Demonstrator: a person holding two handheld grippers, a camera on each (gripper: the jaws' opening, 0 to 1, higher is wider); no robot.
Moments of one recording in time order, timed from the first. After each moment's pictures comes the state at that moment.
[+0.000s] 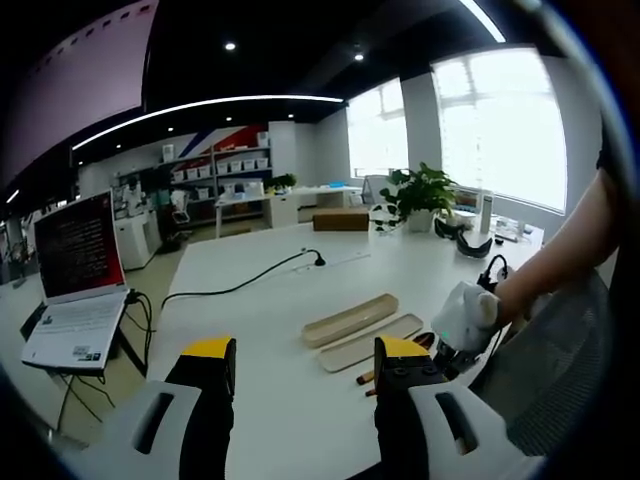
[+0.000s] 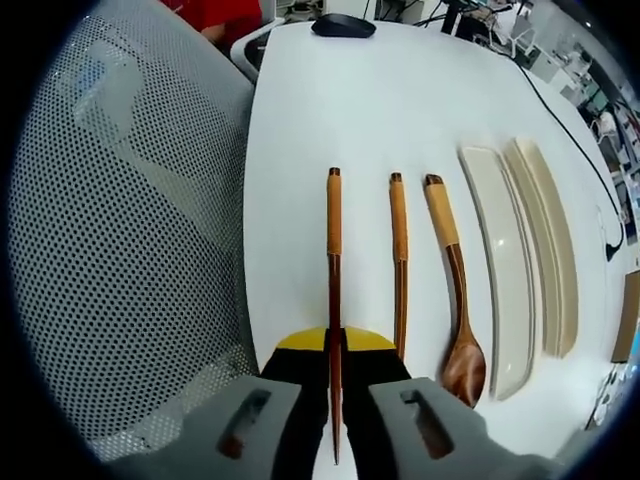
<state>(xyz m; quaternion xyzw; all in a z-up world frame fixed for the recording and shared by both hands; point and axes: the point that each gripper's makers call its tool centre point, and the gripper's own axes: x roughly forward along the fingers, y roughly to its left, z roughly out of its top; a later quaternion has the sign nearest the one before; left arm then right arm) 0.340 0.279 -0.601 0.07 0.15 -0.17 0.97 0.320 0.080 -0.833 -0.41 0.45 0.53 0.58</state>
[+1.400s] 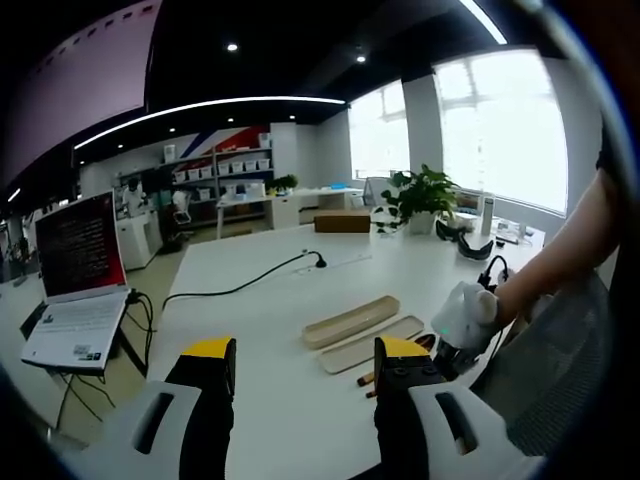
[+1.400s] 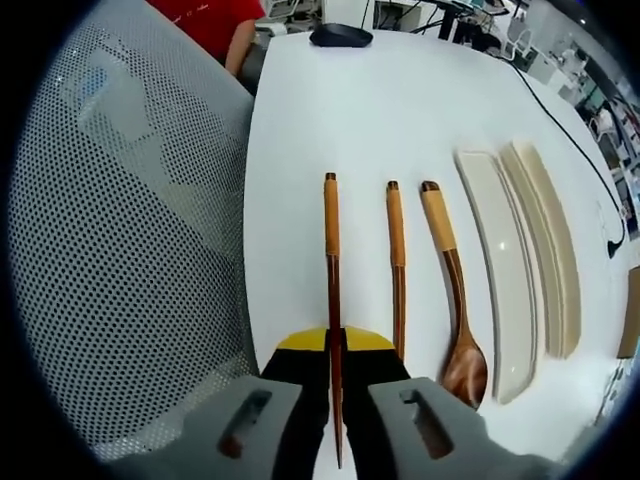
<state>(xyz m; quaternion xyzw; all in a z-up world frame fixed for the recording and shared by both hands) 0.340 0.281 -0.600 0.06 0.15 -0.17 0.97 0.322 0.084 -0.832 -0.39 0.45 0.54 0.60</state>
